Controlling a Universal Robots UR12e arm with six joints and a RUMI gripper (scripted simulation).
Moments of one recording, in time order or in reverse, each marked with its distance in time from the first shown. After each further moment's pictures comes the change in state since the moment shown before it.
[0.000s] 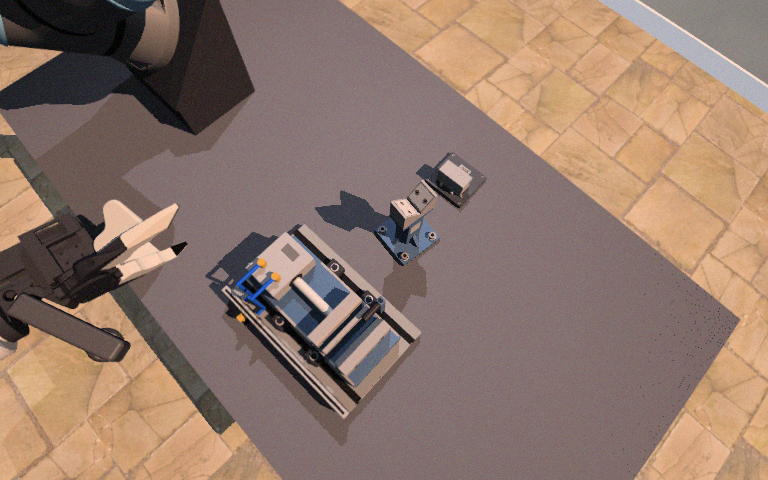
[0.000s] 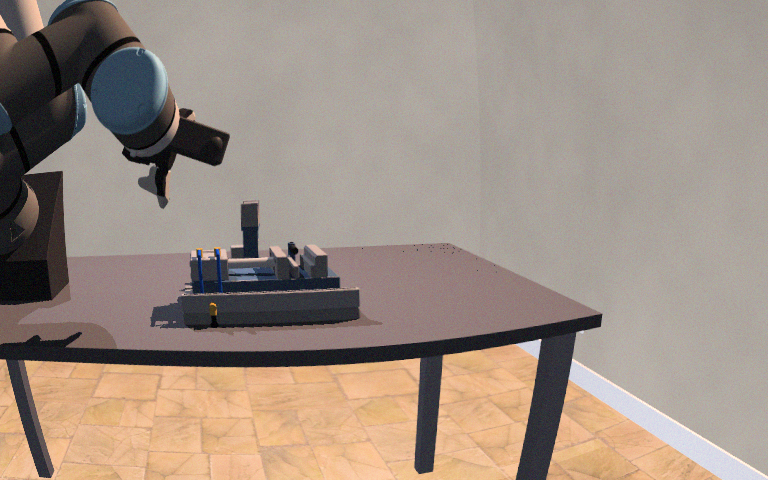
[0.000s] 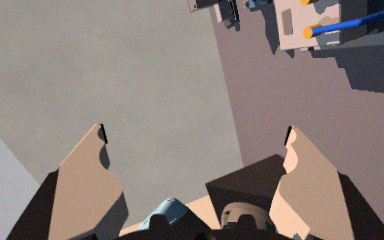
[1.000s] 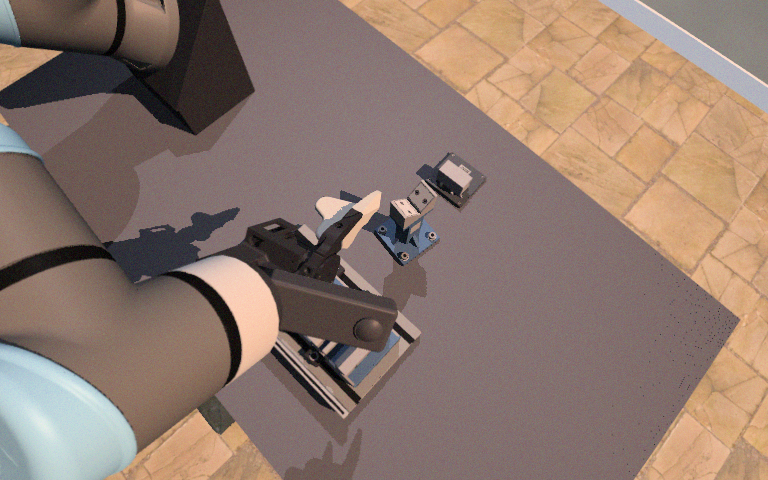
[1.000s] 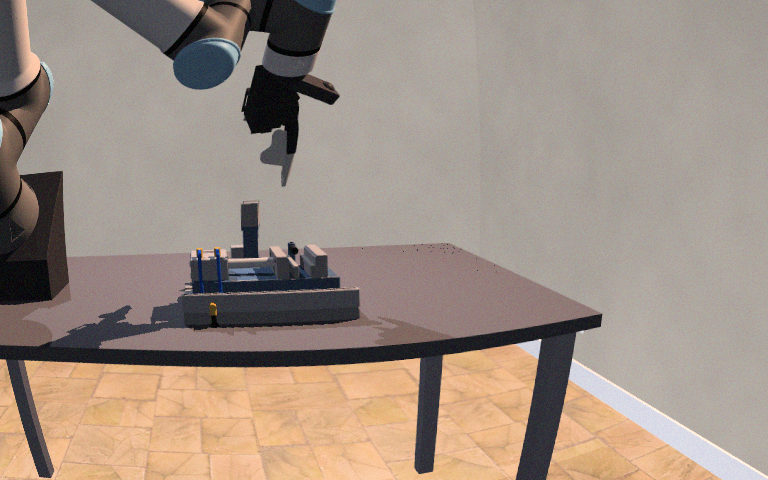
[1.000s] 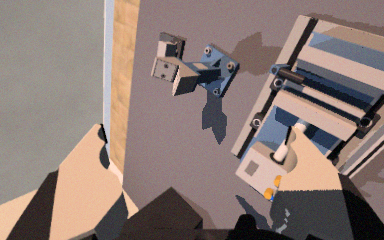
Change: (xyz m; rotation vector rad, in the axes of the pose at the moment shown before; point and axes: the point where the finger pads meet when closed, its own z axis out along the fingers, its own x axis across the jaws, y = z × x) arm -0.074 -0.151 0.146 -0.154 0.645 -0.536
